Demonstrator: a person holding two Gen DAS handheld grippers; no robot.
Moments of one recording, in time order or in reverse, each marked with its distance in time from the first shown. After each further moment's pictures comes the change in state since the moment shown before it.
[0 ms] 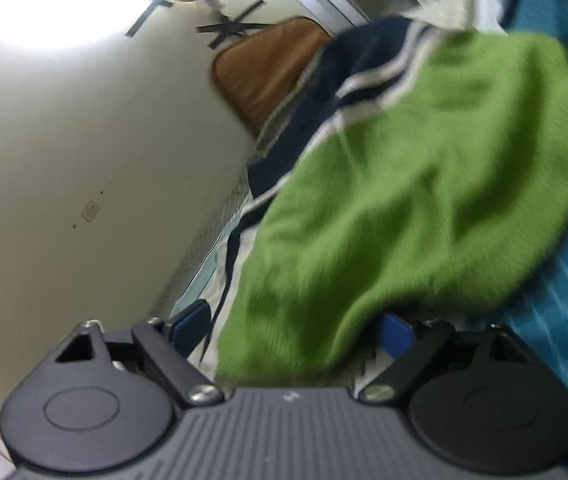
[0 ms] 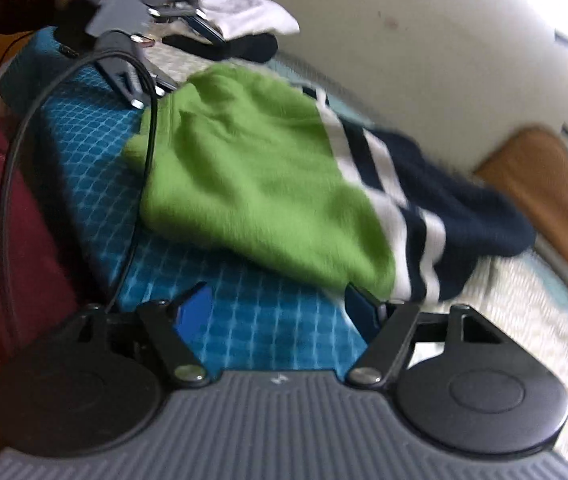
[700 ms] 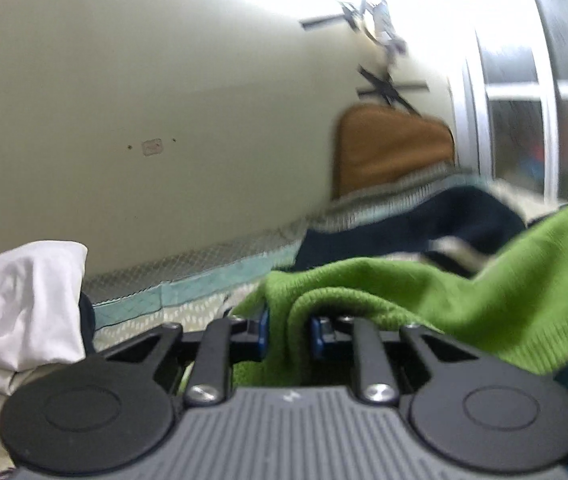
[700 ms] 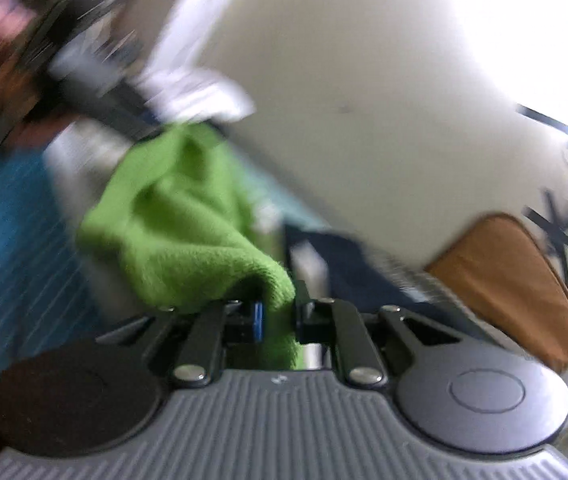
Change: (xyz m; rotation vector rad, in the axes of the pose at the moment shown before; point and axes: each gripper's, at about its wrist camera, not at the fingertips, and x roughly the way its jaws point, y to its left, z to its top) left arm -0.002 0.057 0.040 -0.707 -0.112 0.007; right arm 0.013 -0.077 0.051 0.066 -0.255 -0.118
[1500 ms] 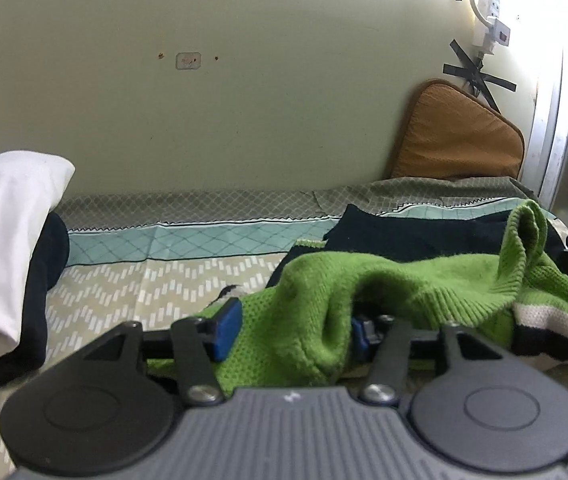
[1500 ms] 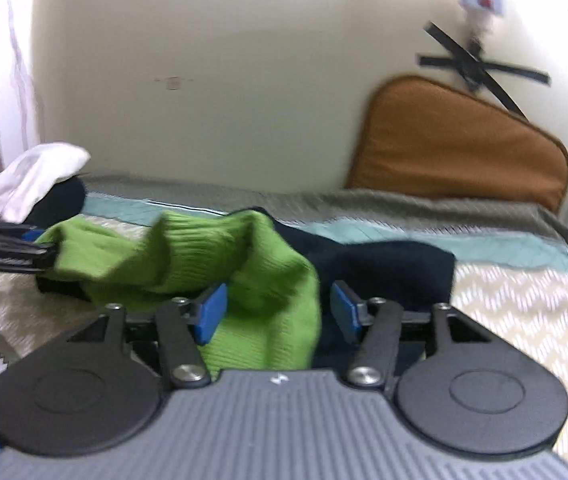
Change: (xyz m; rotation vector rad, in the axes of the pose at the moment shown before) left arm 0.088 0.017 0.018 -0.241 0.178 0.068; right arm 0.068 -0.093 0.000 0.500 0.136 -0.128
